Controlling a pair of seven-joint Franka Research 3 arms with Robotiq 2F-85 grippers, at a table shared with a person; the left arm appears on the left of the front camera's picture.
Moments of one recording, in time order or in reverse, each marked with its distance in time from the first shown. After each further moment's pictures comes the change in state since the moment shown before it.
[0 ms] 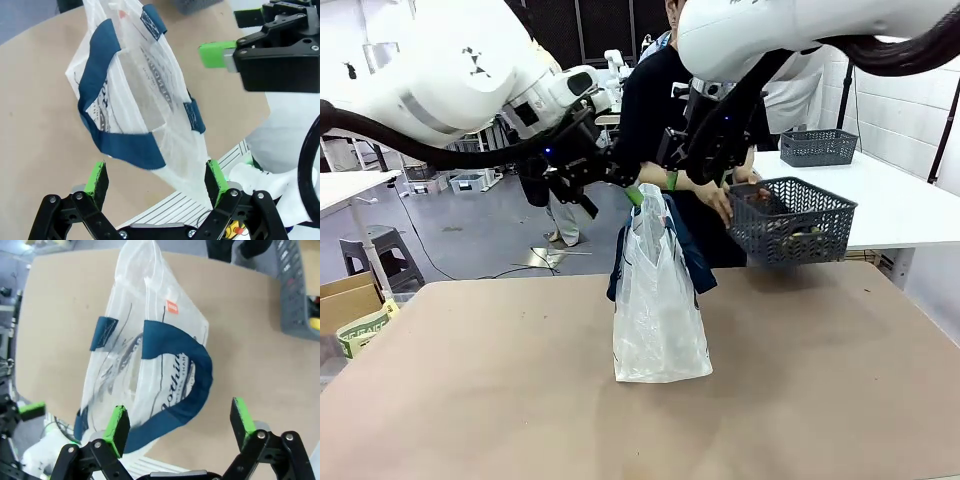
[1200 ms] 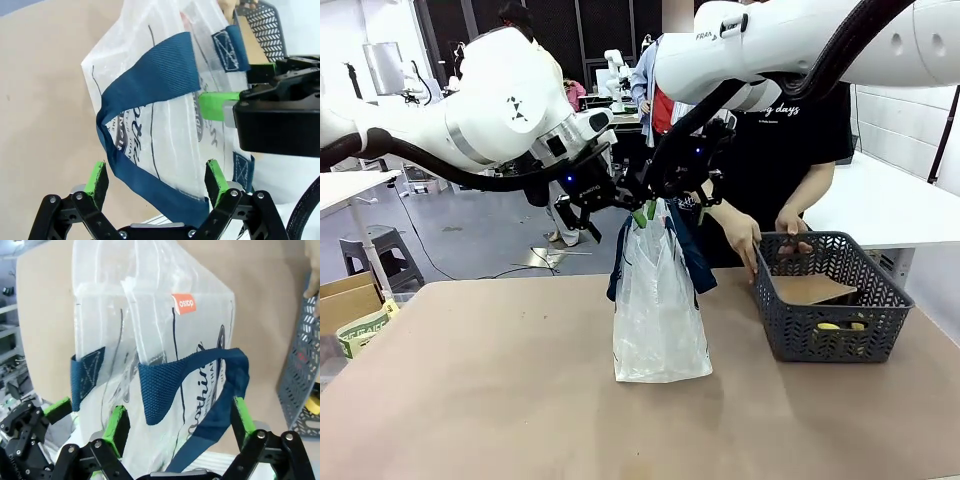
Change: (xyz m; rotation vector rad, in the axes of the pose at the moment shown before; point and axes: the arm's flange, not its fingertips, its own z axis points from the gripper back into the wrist) left arm 0.023 0.039 -0.059 0.058 0.045 0.200; right arm 0.029 0.004 -0.076 0.072 0.234 -0.178
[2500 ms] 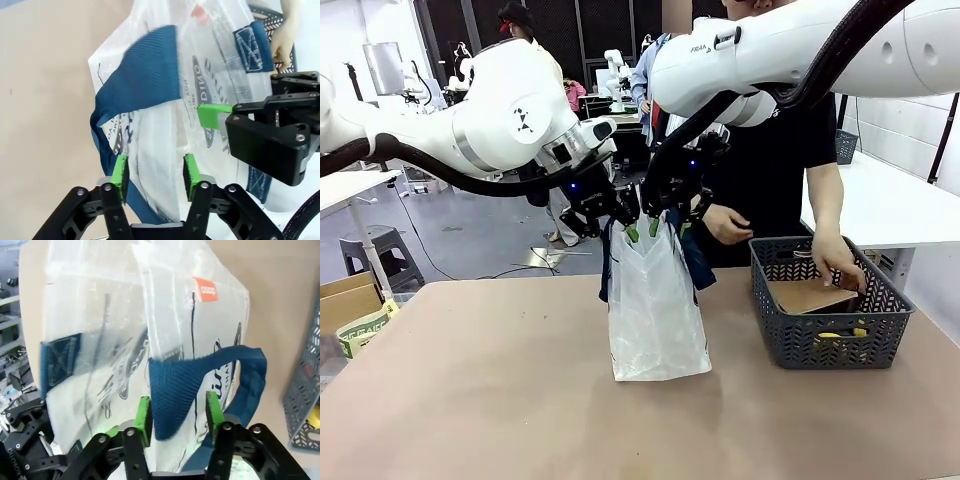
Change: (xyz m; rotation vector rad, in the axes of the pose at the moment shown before) left arm 0.002 0.005 -0.011 0.030 -0.001 0.040; right arm -0.003 0.006 -0.019 0.041 0.014 0.034
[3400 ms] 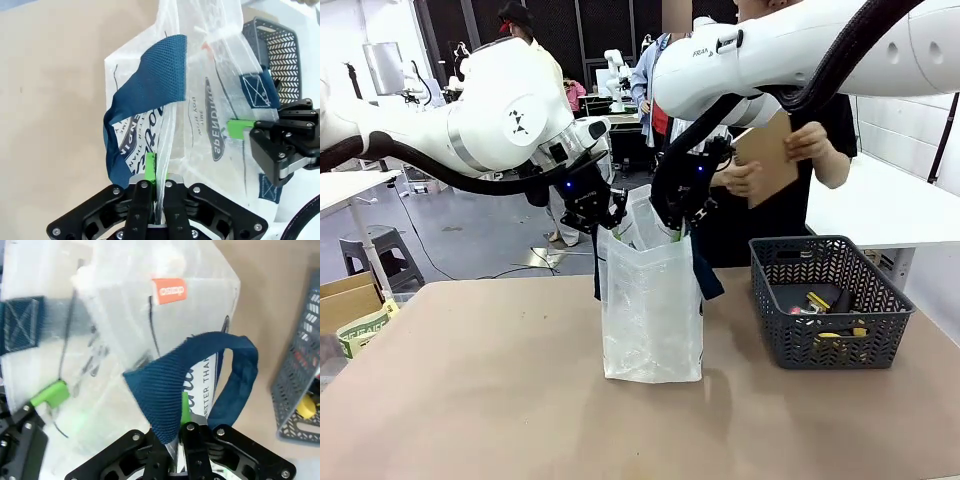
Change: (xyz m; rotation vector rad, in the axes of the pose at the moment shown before) left arm 0.000 0.008 0.004 0.033 -0.029 0.048; right arm -0.014 -0.011 -0.006 -0.065 0.074 0.047
